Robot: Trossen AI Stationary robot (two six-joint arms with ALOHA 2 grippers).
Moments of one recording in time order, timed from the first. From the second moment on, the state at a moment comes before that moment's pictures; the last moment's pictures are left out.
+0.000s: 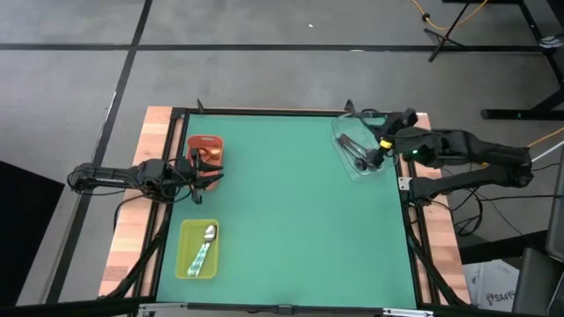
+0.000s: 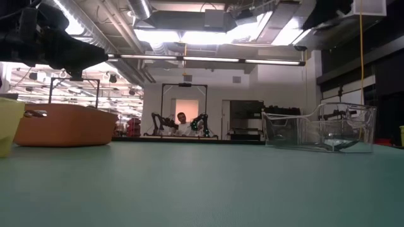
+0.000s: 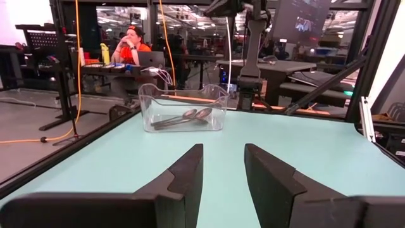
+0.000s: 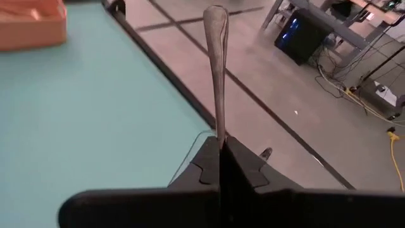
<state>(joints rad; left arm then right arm) -0.04 0.02 0.01 0.05 -0.25 -0.07 -0.02 0.87 1.14 -0.96 0.71 0.19</state>
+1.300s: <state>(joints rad) -0.04 0.02 0.01 0.05 -0.25 -0.07 -0.73 0.98 0.41 -0.39 0.11 0.04</state>
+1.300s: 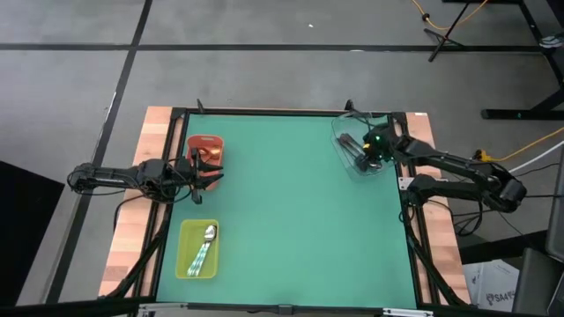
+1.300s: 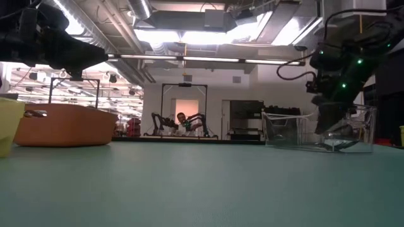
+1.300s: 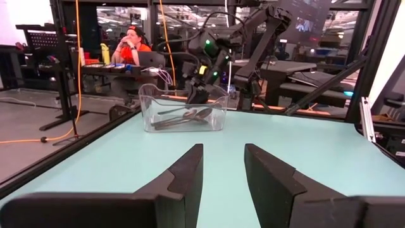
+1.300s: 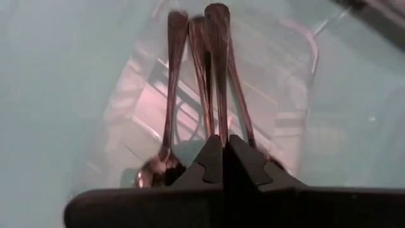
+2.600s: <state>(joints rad) -0.04 0.02 0.01 0.05 -0.25 -0.07 -0.73 1.01 0.33 -0.32 0.12 0.05</state>
